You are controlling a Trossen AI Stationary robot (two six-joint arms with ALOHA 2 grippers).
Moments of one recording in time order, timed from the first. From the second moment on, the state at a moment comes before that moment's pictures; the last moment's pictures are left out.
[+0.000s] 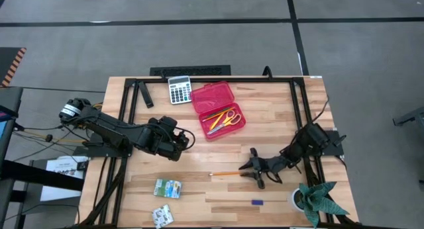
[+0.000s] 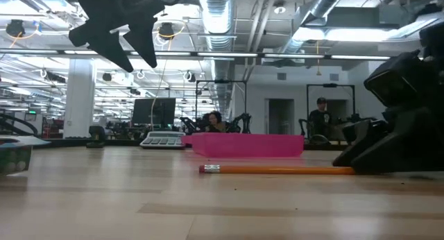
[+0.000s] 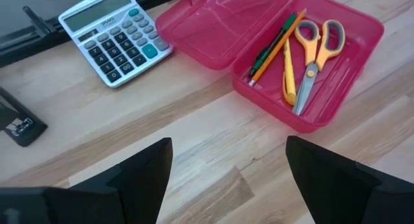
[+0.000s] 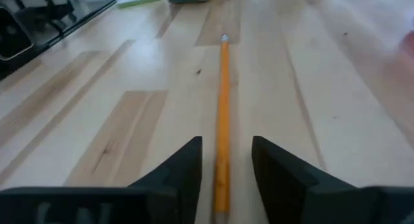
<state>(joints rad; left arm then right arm) -0.32 1.41 1.04 -0.97 -0.79 -1.28 0.53 2.11 0.24 1.38 0.36 0.28</state>
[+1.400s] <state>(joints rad) -0.32 1.41 1.04 -0.99 -0.81 -1.30 0.32 1.49 0.14 1.04 0.21 0.25</state>
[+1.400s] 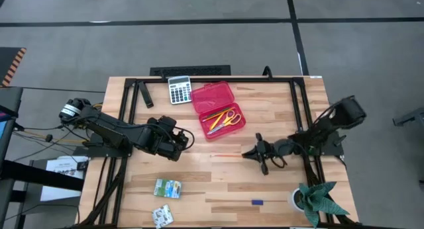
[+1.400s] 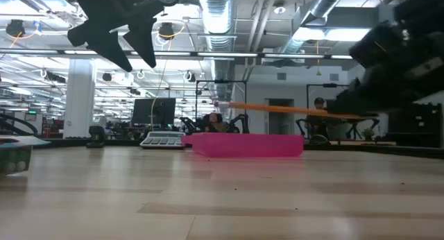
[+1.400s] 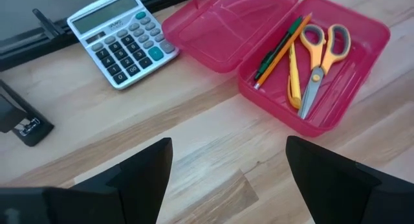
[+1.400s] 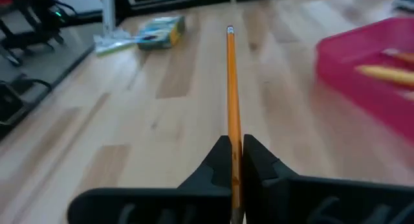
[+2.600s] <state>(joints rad) -0.32 1.41 1.04 -1.01 -0.86 -1.32 -0.55 1.65 0.65 0.32 -0.48 -0.54</state>
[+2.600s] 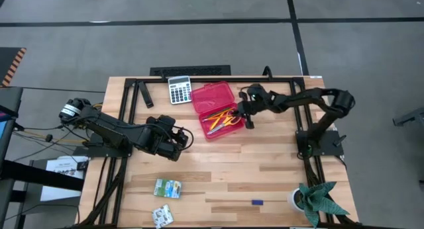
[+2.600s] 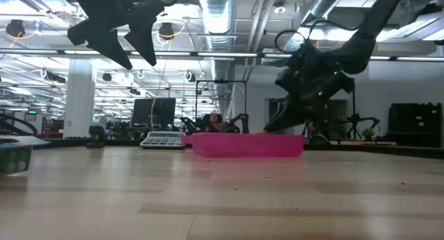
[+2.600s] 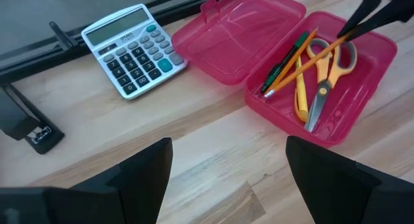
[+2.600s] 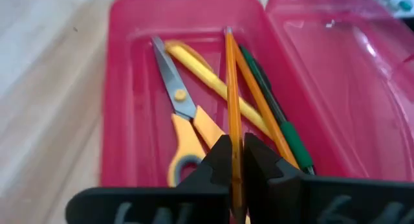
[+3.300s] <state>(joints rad) -0.32 1.41 1.04 -1.01 -0.86 -1.32 -0.57 1.61 0.70 0.25 -0.50 -0.37</state>
